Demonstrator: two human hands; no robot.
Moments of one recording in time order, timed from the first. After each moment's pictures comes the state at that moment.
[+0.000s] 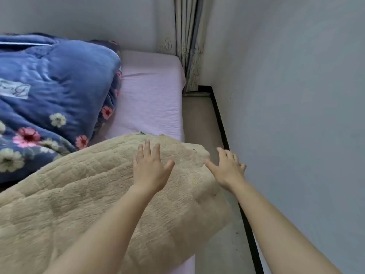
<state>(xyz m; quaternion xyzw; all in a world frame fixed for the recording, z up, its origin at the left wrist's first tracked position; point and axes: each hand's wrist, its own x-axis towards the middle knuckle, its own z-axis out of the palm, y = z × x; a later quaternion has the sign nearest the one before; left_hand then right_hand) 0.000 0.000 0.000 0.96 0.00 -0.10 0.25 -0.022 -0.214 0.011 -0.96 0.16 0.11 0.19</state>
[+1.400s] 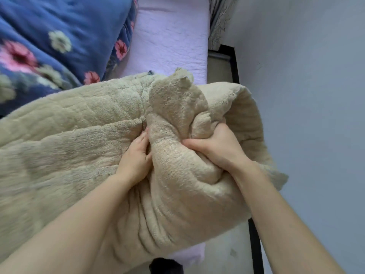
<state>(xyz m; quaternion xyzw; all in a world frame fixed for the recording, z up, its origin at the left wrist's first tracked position) -0.030 0.134 -0.157 0.87 -0.03 -0.13 0.48 -0.023 -0.063 -0.026 -0.90 0.13 0.17 0.39</state>
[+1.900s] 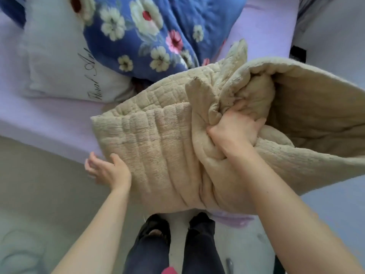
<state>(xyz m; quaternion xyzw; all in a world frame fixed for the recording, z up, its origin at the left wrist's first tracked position) -0.241 0.417 -0.131 0.69 0.60 0.11 0.37 -0.100 0.214 0.003 -0.99 0.07 0.09 -0.08</state>
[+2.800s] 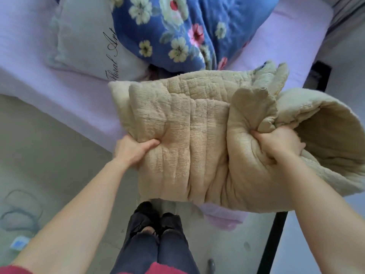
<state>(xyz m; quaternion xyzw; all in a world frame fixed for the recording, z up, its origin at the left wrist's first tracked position) -0.242 0.403 -0.081 0.78 0.43 -0.17 0.42 -0.068 0.083 -0.028 -0.97 0.20 0.14 0.02</state>
